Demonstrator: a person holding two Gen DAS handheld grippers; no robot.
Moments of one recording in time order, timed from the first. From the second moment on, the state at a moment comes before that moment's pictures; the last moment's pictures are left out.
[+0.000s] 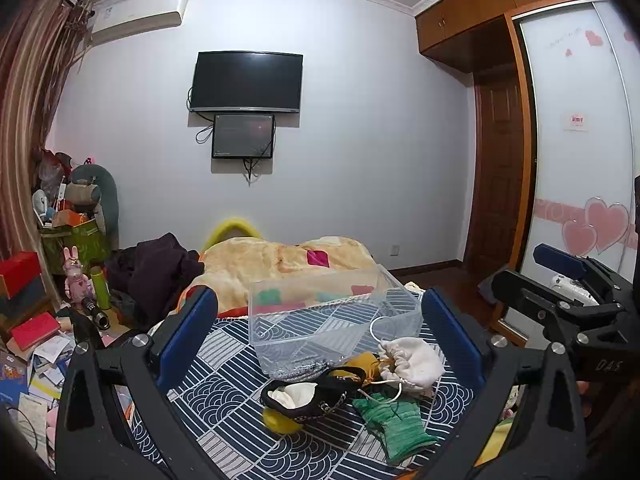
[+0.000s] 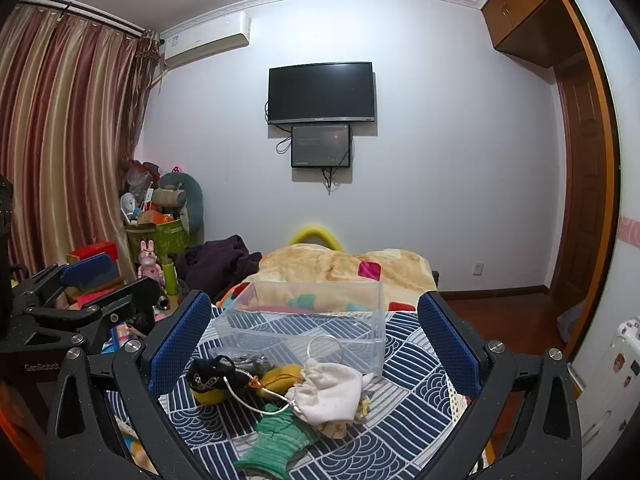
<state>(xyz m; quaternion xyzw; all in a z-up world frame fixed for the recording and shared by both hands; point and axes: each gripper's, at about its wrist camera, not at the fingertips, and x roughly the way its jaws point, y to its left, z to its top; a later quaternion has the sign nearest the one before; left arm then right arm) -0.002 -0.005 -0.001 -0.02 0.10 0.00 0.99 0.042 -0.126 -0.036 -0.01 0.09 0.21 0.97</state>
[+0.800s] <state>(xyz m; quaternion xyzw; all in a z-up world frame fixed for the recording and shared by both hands) -0.006 -0.007 -0.003 -0.02 0.10 0.00 1.00 0.040 -0.127 -0.035 -0.01 0.08 0.21 0.97</state>
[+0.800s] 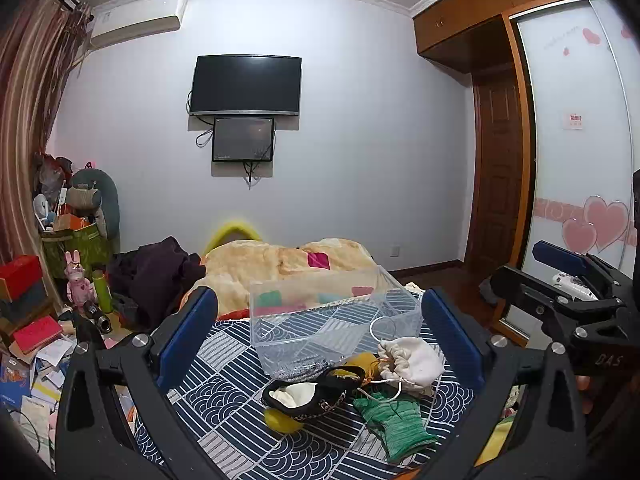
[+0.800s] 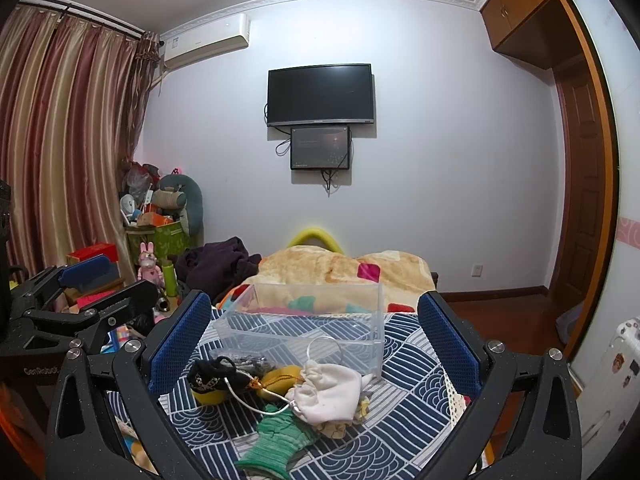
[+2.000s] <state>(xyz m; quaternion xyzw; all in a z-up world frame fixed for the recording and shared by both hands) -0.009 -0.008 0.000 -0.01 0.09 0.00 1.00 0.036 -0.130 -0.032 -0.01 0.08 0.21 0.97</state>
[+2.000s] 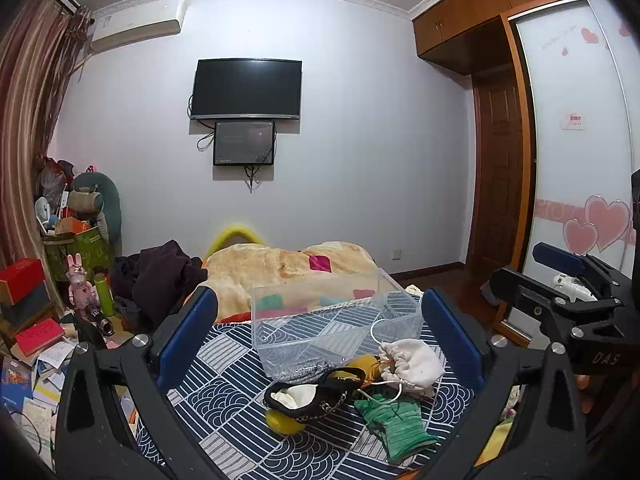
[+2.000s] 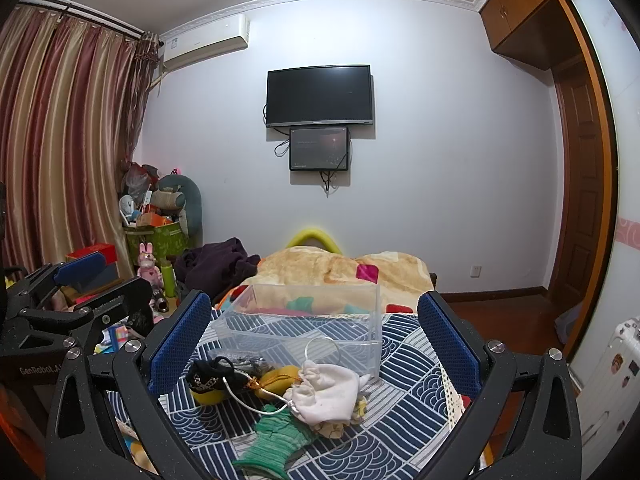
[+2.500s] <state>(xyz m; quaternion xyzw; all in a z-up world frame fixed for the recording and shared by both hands) 0.030 -0.001 -0.051 -0.01 0.20 -0.01 0.98 0.067 -0.137 -0.075 -0.03 0.16 0.20 0.97</state>
